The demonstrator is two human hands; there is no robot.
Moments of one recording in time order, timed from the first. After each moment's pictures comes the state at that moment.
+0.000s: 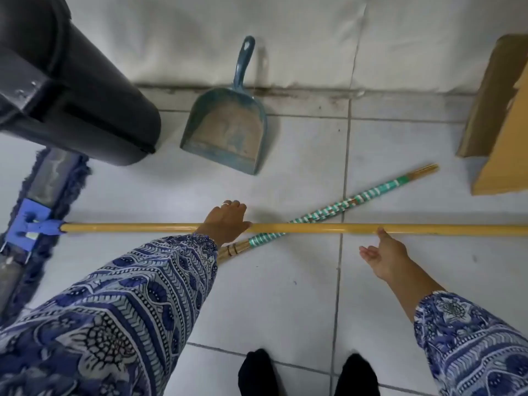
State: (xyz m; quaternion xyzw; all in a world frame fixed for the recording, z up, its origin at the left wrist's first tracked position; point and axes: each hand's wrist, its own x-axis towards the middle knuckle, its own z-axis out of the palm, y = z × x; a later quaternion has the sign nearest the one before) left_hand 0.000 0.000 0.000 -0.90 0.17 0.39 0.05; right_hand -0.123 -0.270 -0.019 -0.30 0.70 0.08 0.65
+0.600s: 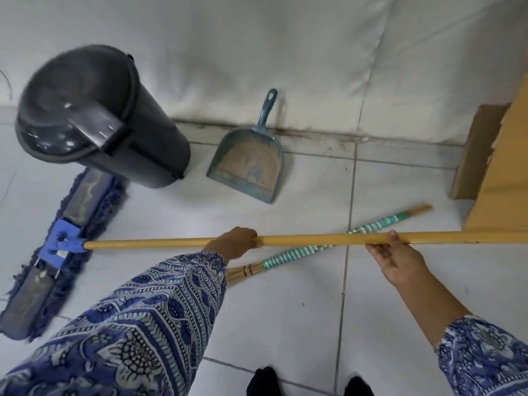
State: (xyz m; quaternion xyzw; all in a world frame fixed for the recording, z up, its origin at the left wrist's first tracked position) left_hand 0.011 0.015 0.048 -0.86 0.11 0.50 -0.08; right_hand -0.086 -0.270 0.065 -0.26 0.61 0.00 0.75
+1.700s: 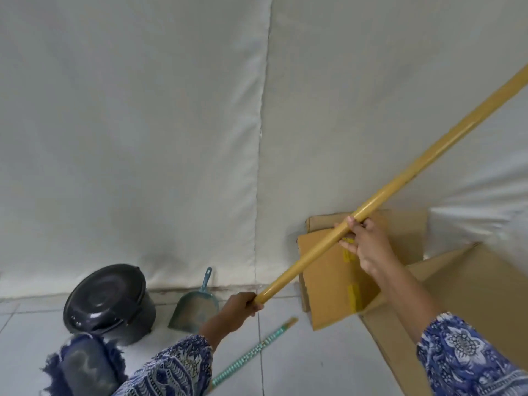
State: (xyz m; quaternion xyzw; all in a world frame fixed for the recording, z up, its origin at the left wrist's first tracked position) left_hand -0.073 -0.101 0.604 -0.85 0.24 0.35 -0.30; right_hand -0.140 -0.335 0.760 -0.60 0.35 -0.19 0.70
